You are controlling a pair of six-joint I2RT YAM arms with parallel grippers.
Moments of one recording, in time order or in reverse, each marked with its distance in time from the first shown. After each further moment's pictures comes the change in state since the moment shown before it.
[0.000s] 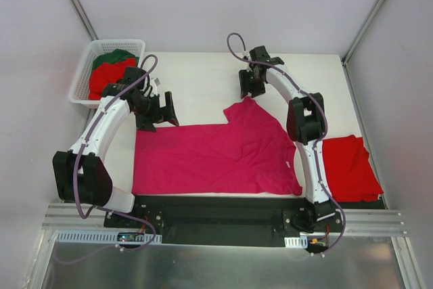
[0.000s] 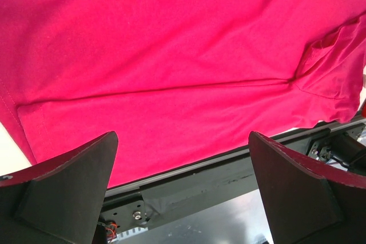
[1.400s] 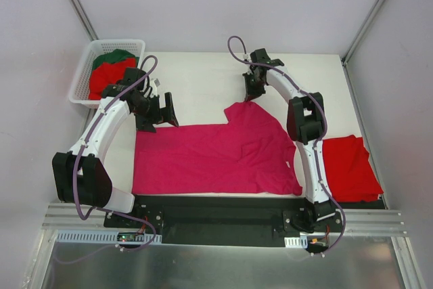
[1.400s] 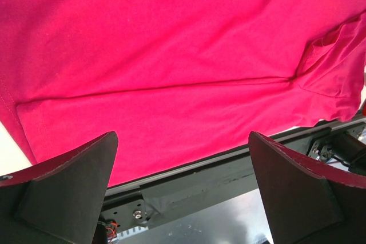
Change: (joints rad) left arm 0.000 -0.010 -0.011 0.000 0.000 0.002; right arm -0.006 0.007 -0.030 0.002 -0.019 -0.001
